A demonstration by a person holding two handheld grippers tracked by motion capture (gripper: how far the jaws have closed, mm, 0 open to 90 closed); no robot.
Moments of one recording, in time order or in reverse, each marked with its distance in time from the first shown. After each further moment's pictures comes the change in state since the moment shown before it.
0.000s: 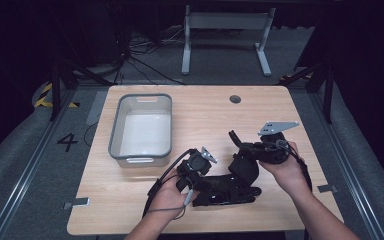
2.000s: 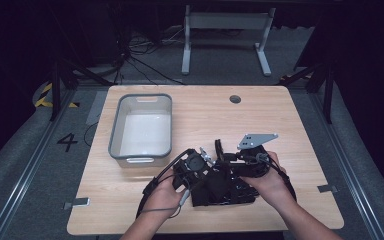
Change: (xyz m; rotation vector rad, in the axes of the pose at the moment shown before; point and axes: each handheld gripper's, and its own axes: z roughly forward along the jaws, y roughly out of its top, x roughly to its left) left arm 0.005 -0.005 -0.006 0.144 0.087 0.049; right arm 0.049 0.004 0.021 -0.016 0.097 -0.057
